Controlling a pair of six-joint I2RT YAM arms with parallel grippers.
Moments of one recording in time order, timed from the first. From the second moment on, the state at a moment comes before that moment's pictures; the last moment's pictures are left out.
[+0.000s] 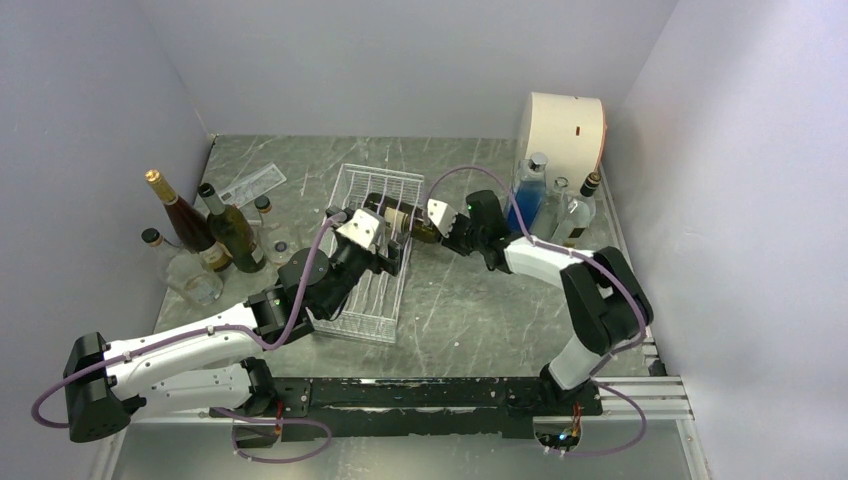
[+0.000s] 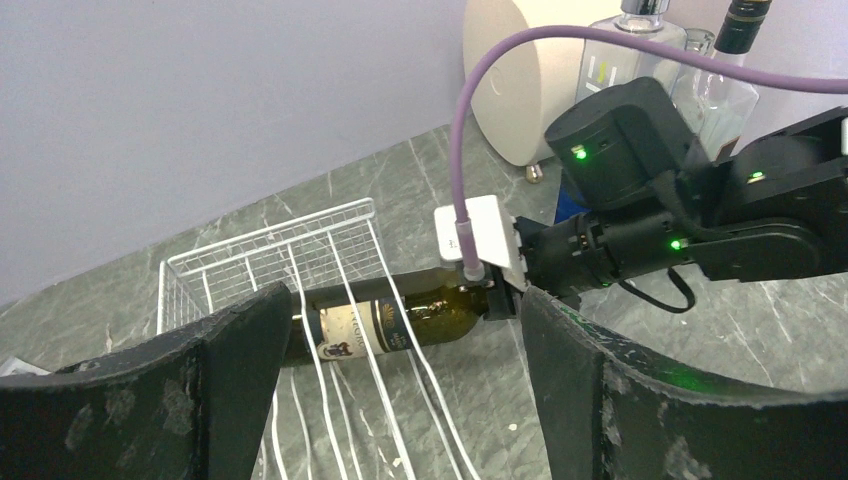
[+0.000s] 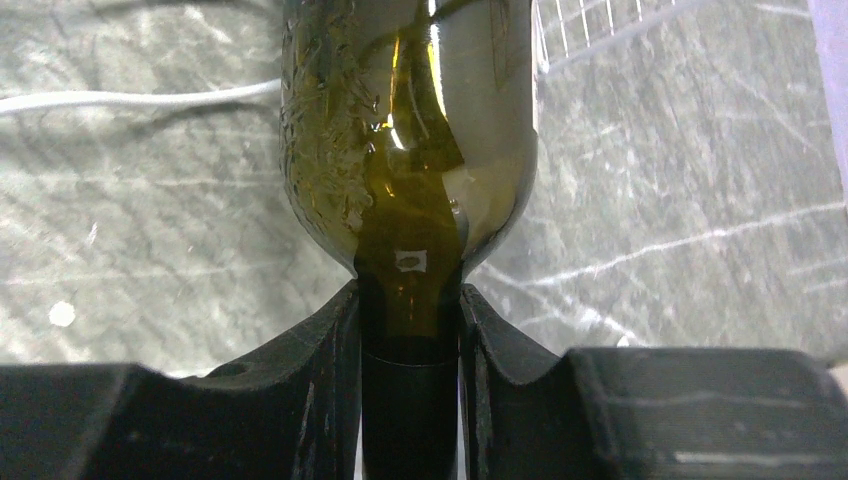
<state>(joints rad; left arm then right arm) -1.10 0.97 0.73 0.34 -0.54 0.11 0.49 1.65 0.86 0.13 -0.26 -0.75</state>
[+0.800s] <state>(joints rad) -1.15 0.96 0.73 0.35 -0.55 0.13 0.63 1.25 0.88 -0.47 0.03 -0.32</state>
